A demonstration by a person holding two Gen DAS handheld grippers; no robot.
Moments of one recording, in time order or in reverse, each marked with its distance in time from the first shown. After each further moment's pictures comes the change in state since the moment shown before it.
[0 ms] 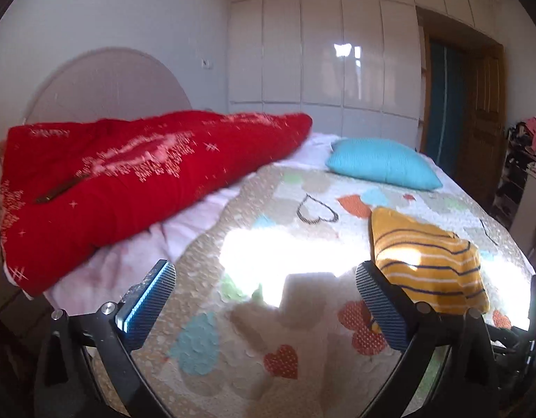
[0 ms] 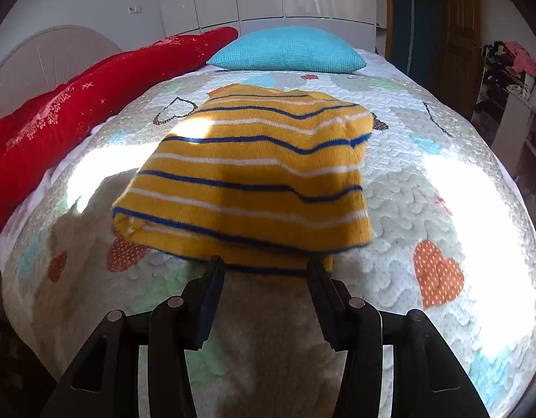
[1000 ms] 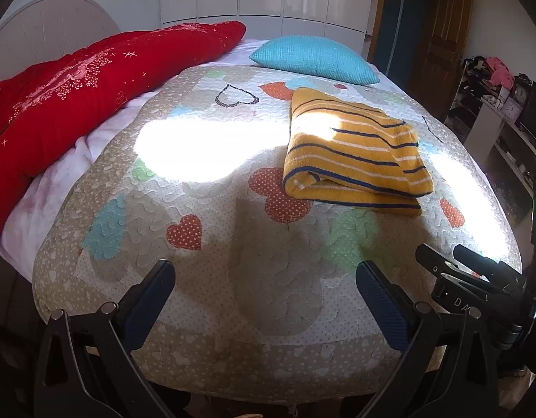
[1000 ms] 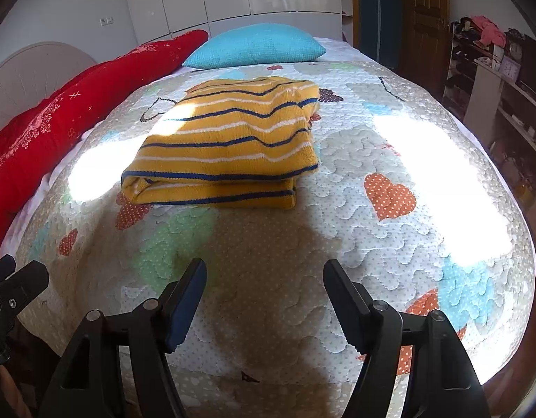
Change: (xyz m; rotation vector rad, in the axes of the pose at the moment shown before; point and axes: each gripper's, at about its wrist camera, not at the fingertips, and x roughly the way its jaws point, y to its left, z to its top) left arm 0.002 -0.066 -0.078 0.113 0.432 -0.250; right arm -0.048 0.001 -0.046 0.084 0.023 -0.090
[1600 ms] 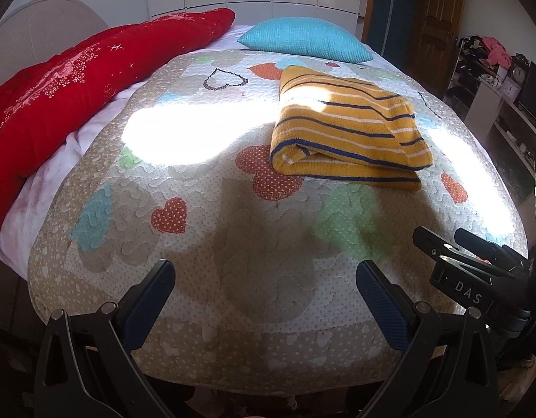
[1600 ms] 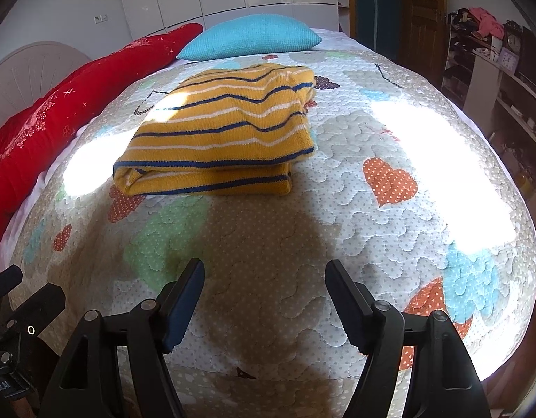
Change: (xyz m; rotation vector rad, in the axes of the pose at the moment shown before) left arm 0.013 -0.011 -0.009 0.045 0.062 0.004; right arm 0.008 -0.003 -0.006 0.024 0.033 -0.004
